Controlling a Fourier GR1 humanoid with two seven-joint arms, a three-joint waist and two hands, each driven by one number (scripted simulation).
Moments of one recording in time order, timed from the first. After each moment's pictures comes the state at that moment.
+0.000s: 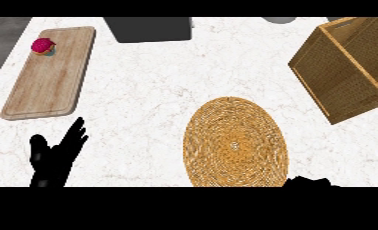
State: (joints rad) left arm 0.18 0.22 0.01 -1.49 0.09 0.03 0.24; right arm 0.50 -0.29 0.29 -2.16 0.75 0.10 -0.16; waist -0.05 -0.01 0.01
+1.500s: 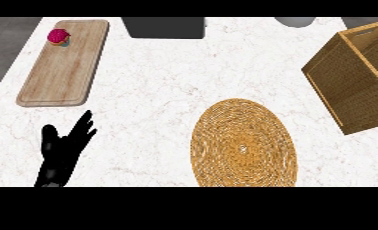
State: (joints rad) left arm 0.11 0.22 0.00 -1.45 0.07 0.00 0.25; right arm -0.27 -0.79 -0.50 -1.84 -0.13 0.32 0.45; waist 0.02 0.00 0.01
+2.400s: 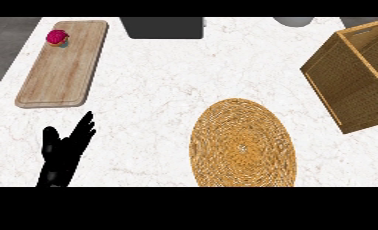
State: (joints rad) left arm 0.13 0.19 0.00 -1.49 0.05 -0.01 0.27; right arm -0.46 -0.71 -0.43 -1.24 -0.04 0.32 0.12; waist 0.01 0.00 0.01
